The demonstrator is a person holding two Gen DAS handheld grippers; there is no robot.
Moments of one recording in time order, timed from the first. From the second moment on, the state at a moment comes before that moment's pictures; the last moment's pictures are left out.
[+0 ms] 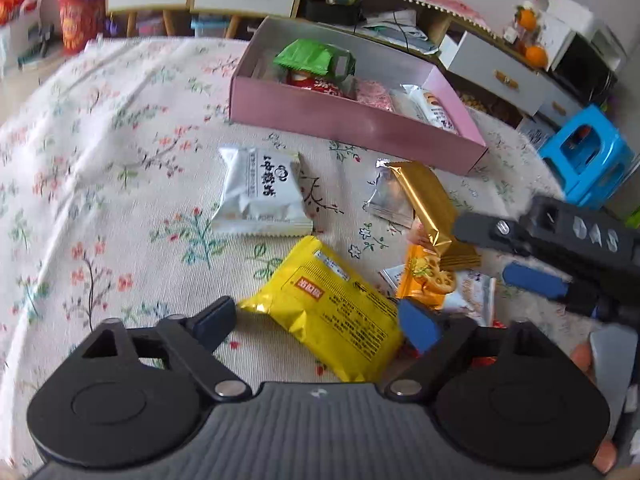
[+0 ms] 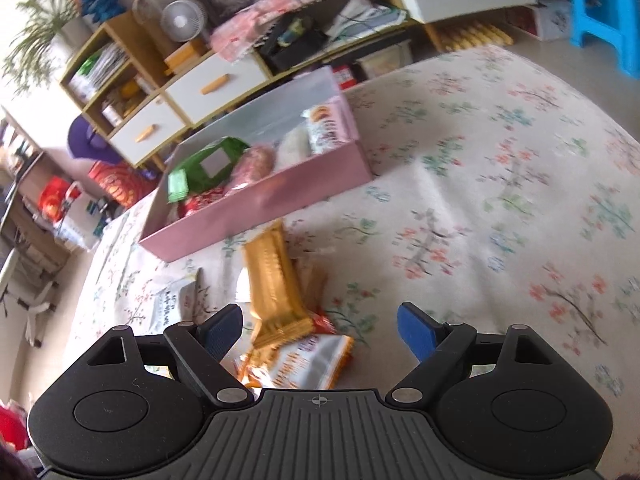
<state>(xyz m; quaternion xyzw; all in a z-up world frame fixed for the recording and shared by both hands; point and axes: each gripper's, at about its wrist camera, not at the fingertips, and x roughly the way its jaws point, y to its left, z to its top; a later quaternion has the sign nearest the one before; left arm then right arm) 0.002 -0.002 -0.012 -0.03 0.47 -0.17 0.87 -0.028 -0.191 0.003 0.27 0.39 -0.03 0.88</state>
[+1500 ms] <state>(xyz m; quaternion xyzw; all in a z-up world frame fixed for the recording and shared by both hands) 0.030 0.035 -0.016 -0.16 0.46 -0.20 0.85 -0.044 -0.199 0.001 0.31 0.35 0.00 0.89</state>
